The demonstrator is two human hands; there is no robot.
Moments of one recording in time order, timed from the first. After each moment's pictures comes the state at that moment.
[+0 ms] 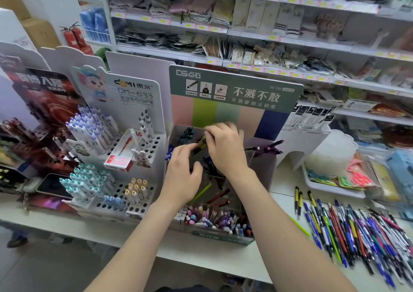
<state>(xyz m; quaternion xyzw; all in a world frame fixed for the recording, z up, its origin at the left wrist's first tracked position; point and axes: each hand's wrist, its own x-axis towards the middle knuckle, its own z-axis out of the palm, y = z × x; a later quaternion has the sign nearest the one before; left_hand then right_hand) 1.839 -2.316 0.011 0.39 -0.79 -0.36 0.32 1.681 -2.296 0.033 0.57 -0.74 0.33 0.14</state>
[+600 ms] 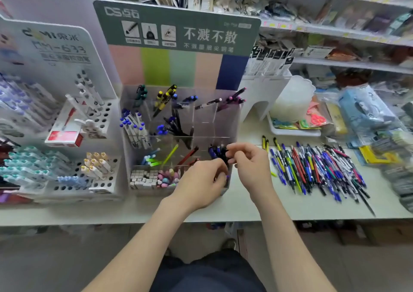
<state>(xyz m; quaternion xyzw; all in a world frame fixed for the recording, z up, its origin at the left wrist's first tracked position) 1.801 -2.207 -0.030 0.22 -0.89 -0.39 0.06 1.673 -2.109 -0.021 0.20 -0.79 0.55 -0.20</state>
